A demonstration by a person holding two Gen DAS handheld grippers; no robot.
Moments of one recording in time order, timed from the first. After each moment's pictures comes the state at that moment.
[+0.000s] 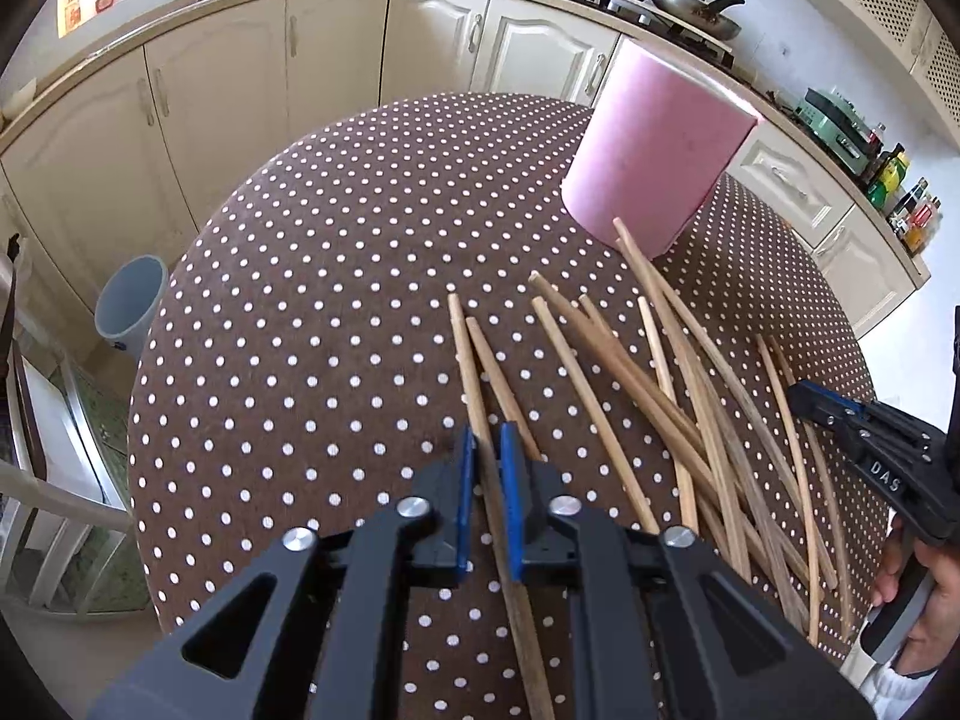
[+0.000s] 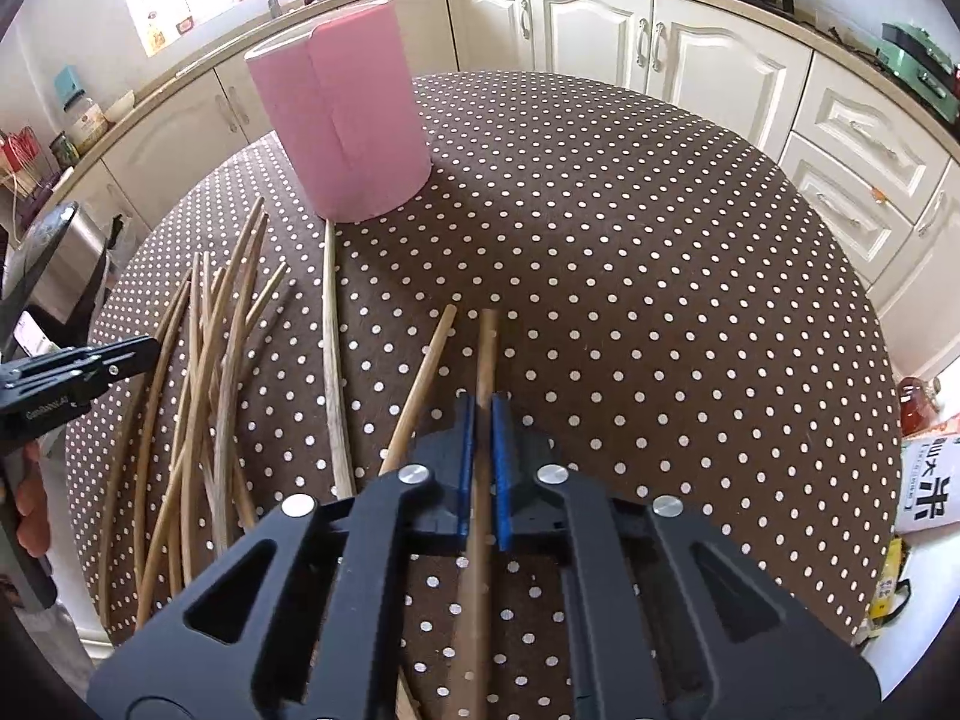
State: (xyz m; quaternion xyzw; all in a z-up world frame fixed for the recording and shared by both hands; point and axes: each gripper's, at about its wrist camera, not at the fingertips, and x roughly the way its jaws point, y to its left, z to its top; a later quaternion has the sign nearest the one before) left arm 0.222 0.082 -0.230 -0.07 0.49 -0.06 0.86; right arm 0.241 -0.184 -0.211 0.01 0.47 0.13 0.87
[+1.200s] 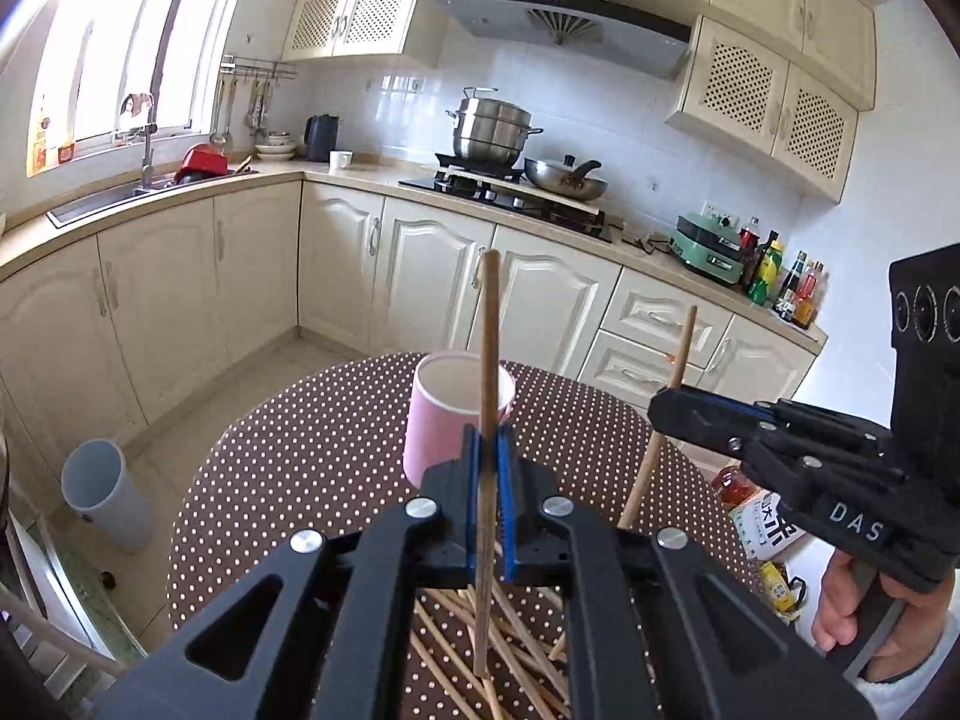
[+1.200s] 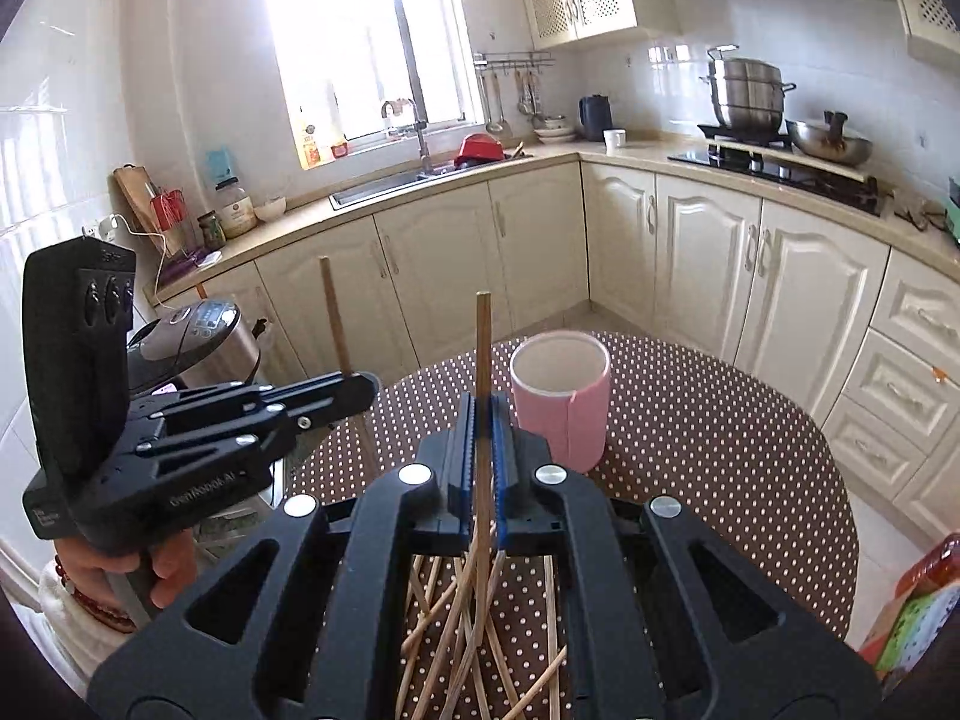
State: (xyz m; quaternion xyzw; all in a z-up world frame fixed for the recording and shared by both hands) left arm 0.183 0.027 -0.067 -0.06 0.27 -0.15 0.95; right arm 0.203 -0.156 -0.041 0.01 0.27 0.28 0.92
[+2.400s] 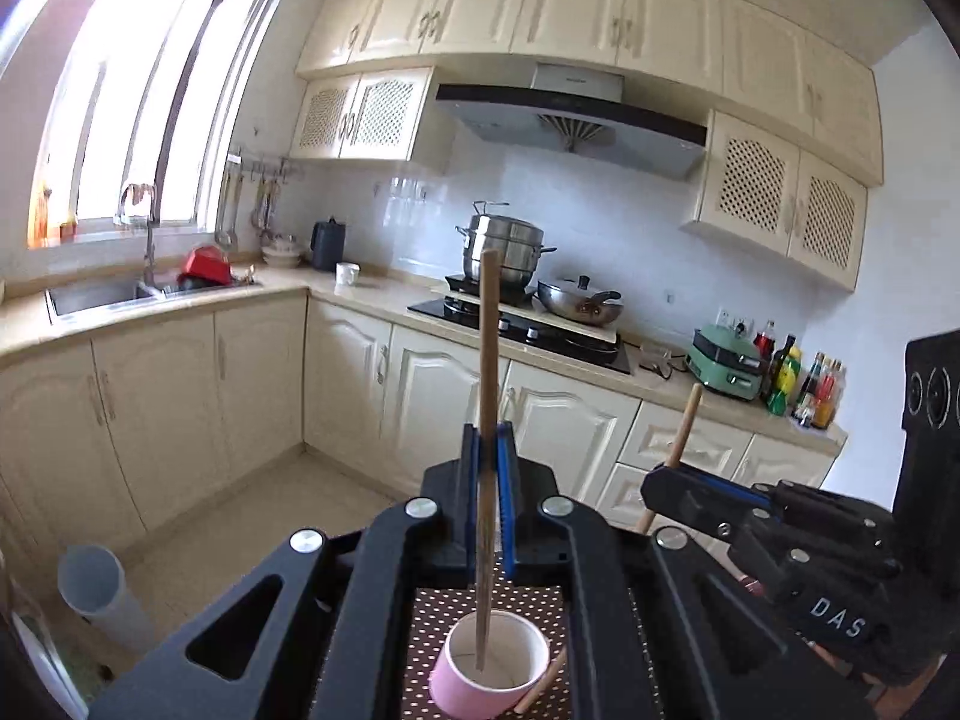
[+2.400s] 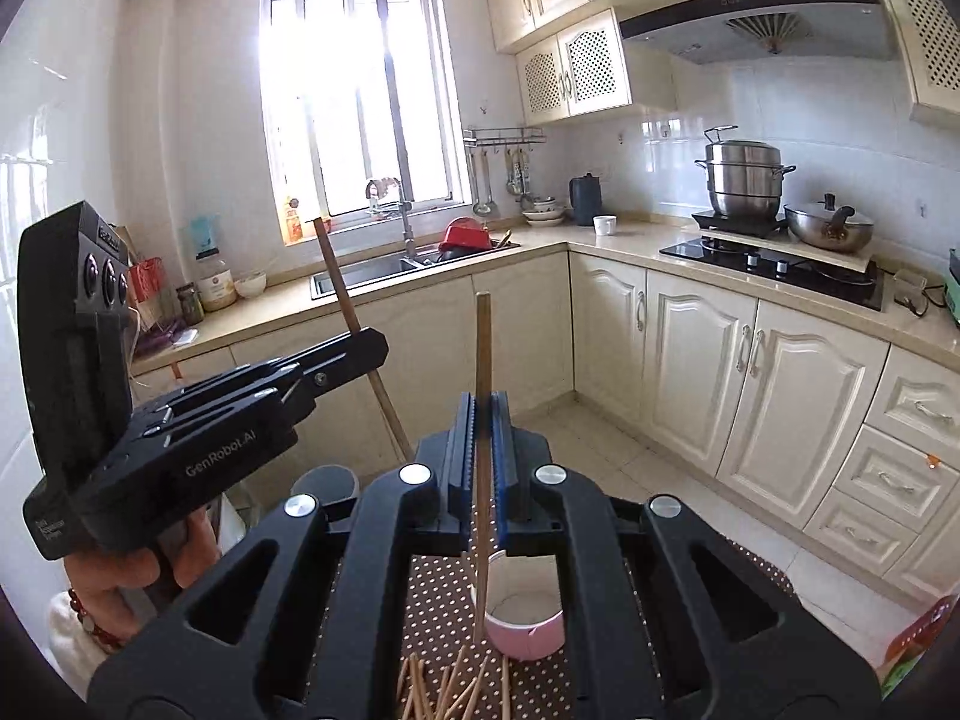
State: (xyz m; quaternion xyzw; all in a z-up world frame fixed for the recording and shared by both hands) left arm 0.302 0.042 0.039 -0.09 0.16 -0.13 0.97; right arm 0.298 -0.133 0.039 0.02 0.19 0.26 0.95
